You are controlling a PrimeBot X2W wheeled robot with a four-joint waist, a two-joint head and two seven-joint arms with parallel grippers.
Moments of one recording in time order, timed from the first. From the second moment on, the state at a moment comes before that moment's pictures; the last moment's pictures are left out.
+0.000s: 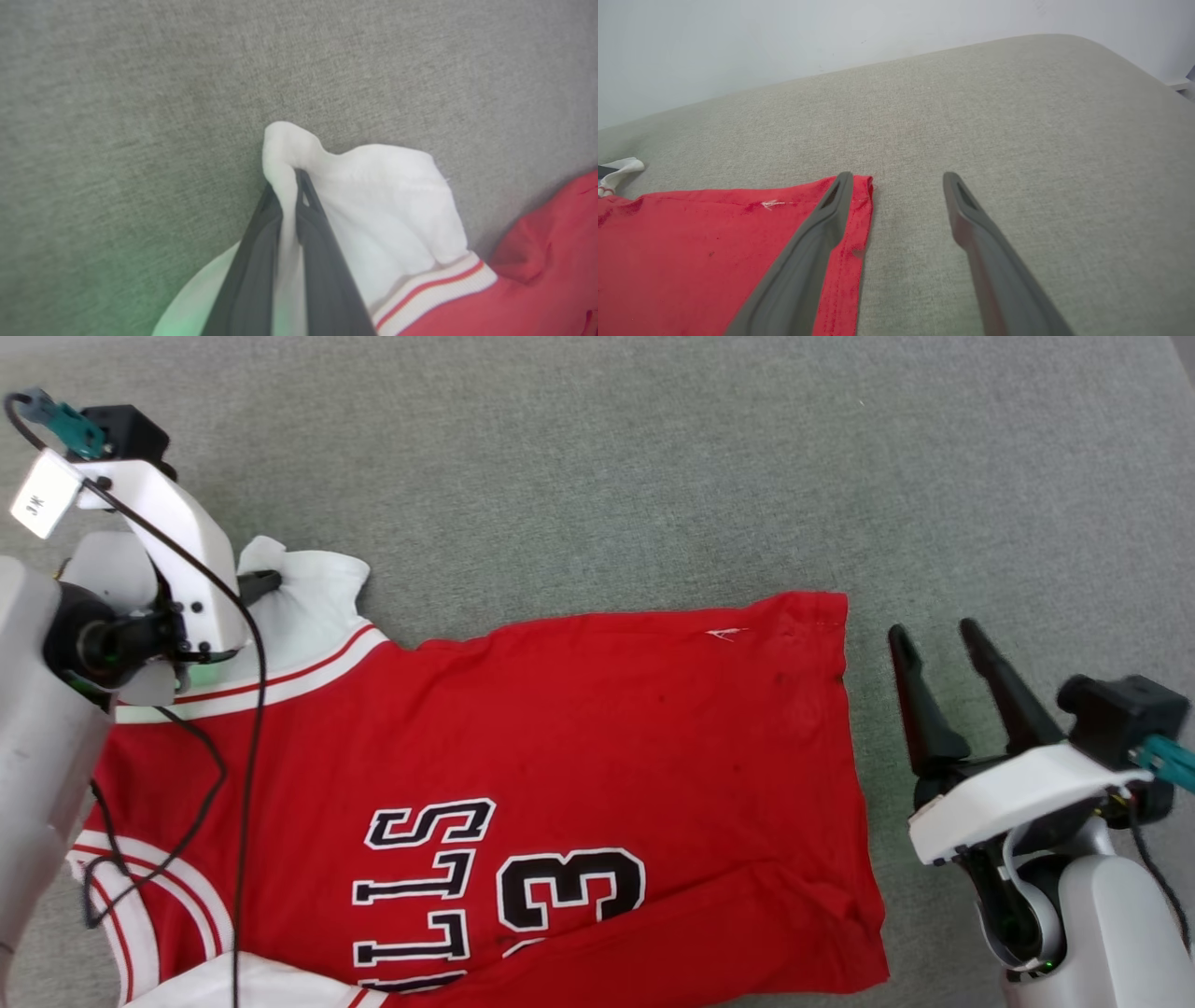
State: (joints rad) left arm -0.96 0.63 -0.66 0.63 -1.09 -0.06 0.76; right arm -0.24 -0.05 0.01 0.04 0.29 0.13 0.02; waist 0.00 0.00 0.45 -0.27
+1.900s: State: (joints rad) left arm -0.44 0.55 -0.68 0.40 -1.12 0.01 0.10; right arm -0.25 -0.22 0.04 0.39 0.46 0.13 0.49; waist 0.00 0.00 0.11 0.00
